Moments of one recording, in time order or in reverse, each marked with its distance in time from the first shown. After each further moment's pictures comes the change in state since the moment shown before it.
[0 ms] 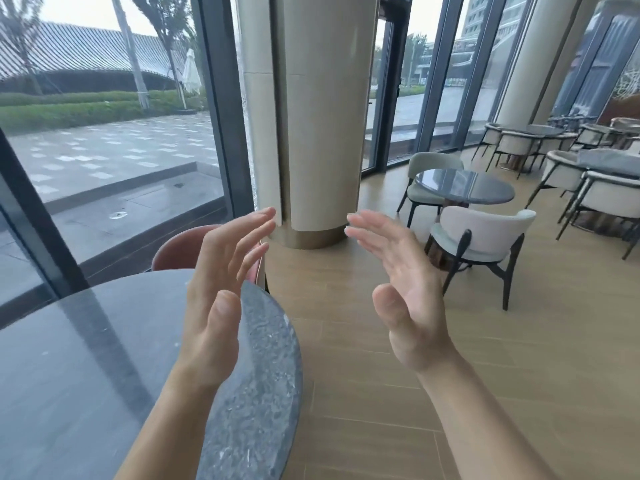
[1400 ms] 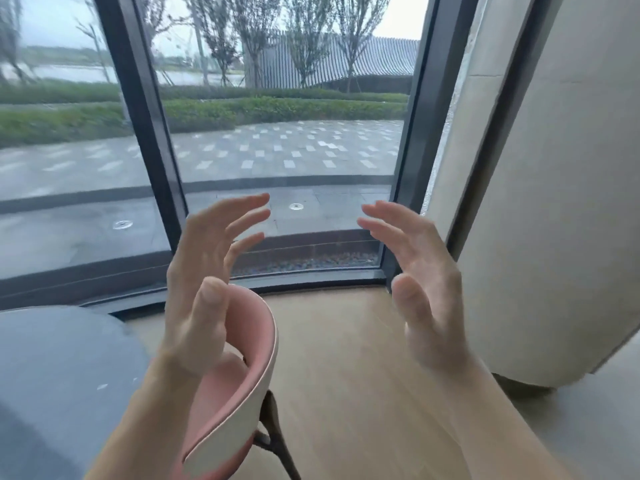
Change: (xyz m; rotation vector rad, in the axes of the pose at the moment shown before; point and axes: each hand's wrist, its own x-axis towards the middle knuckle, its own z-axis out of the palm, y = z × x) left_hand 0.557 -0.606 0.013 0.646 0.563 0.079; right_hand 0.670 0.722 -0.039 0.616 -0.566 -0.122
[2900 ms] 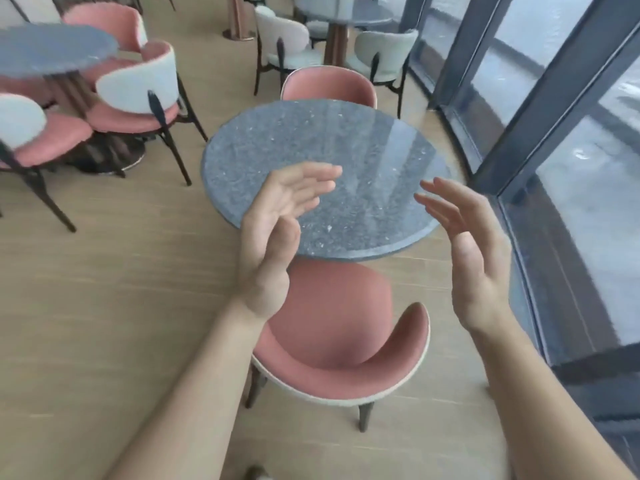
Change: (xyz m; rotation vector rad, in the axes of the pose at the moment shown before) left_hand 0.165 -0.367 -0.016 1.383 1.618 -0.085; right_hand 0.319 0.489 0.340 1.331 -1.568 -0.165
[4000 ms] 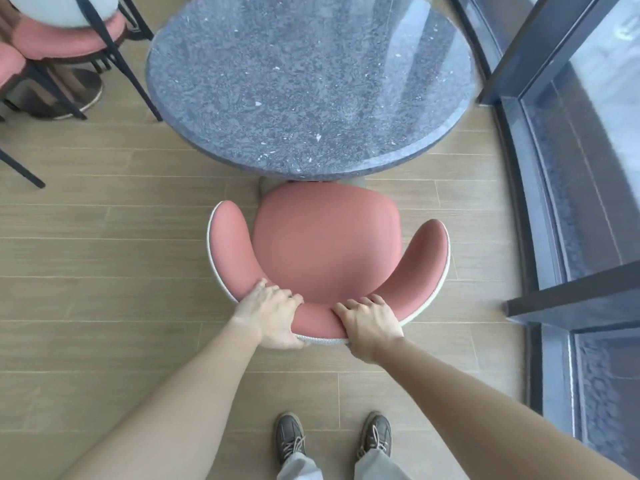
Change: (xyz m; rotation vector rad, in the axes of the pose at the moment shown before) left_hand -0.185 -0.270 -0.035 1.434 -1.230 -0.533; right_hand -0.225 0.232 0.099 -1.153 -1.107 0.402
